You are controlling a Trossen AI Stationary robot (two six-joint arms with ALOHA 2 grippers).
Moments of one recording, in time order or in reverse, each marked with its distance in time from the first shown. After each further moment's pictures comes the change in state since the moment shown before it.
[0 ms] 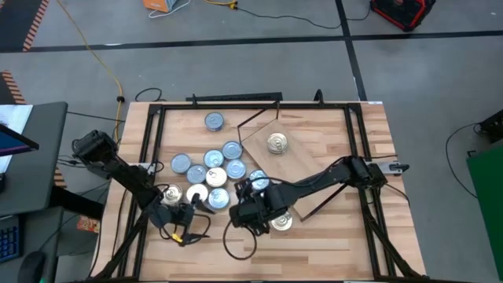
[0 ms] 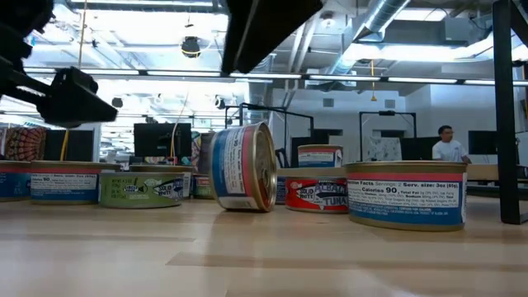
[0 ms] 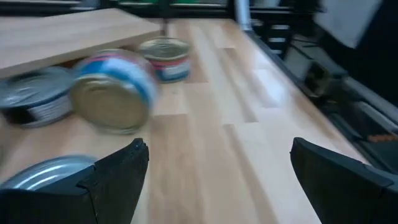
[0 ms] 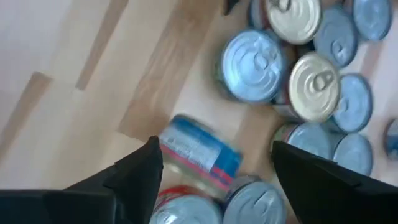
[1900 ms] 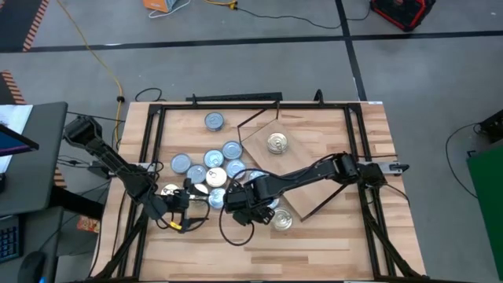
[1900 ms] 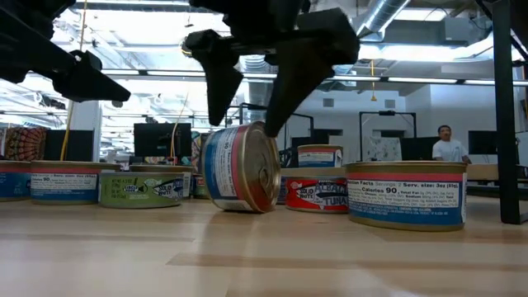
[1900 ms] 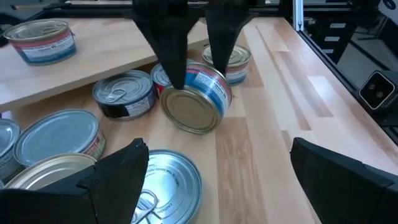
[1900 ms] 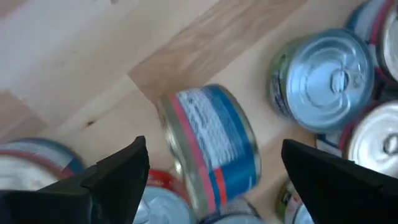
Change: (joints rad) left arm 0.049 -0.379 0.044 -0.543 -0.148 -0.062; right arm -0.113 0.097 -0.002 -0.032 -0.210 -0.507
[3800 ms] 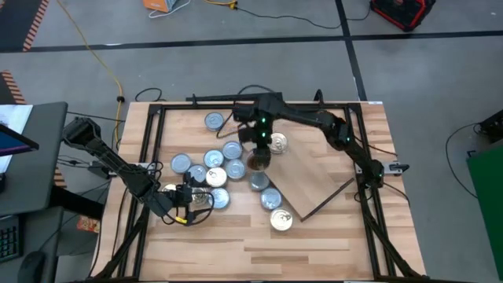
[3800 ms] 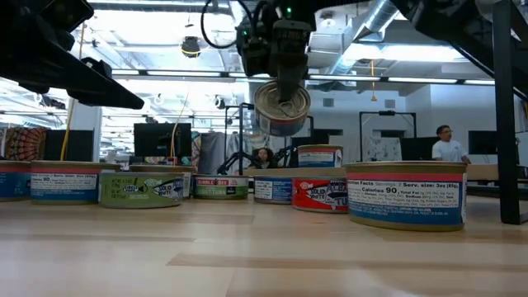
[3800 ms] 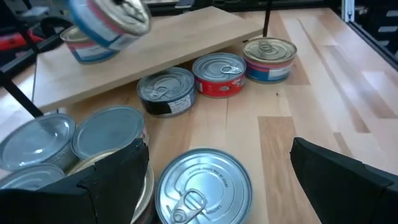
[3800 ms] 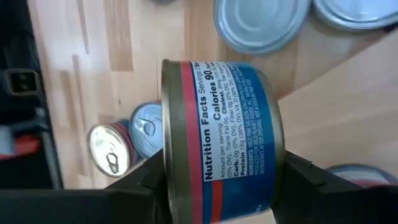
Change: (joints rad) left arm 0.070 0.002 0.000 -0.042 -0.065 0.039; right arm -0.554 0.013 0.262 -0.514 -0.532 0.428
